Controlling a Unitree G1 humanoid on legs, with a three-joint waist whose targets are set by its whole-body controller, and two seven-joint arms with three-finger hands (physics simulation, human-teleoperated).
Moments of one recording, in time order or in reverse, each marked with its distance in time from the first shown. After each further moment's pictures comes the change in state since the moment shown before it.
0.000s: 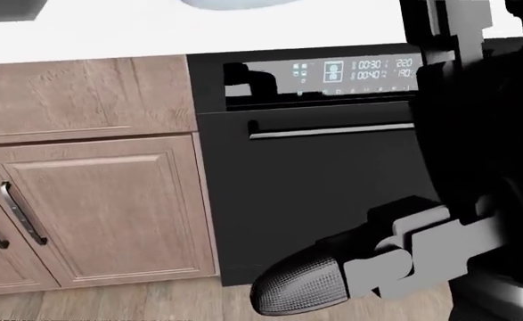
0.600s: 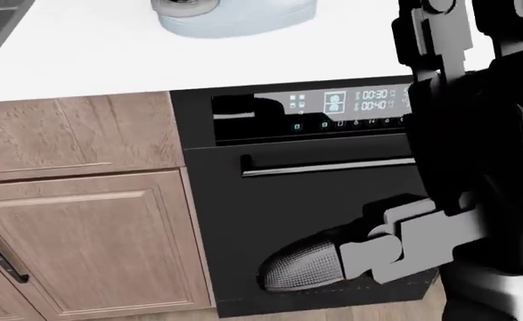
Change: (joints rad) left arm 0.034 -0.012 -0.020 0.031 -0.010 0.018 0.001; right arm 0.038 0.004 -0.011 0.037 -0.008 0.019 0.003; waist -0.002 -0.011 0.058
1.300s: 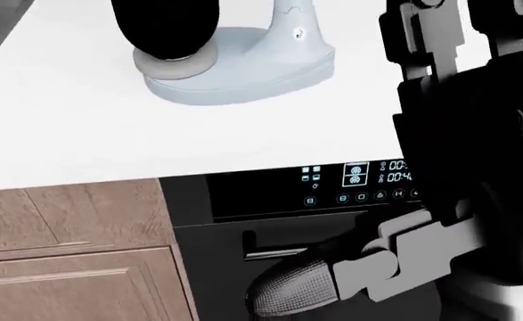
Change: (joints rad) left arm -0.003 0.008 0.025 -0.002 0.010 -0.013 0.004; right arm -0.008 0.007 0.023 -0.019 0.017 -0.006 0.011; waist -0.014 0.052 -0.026
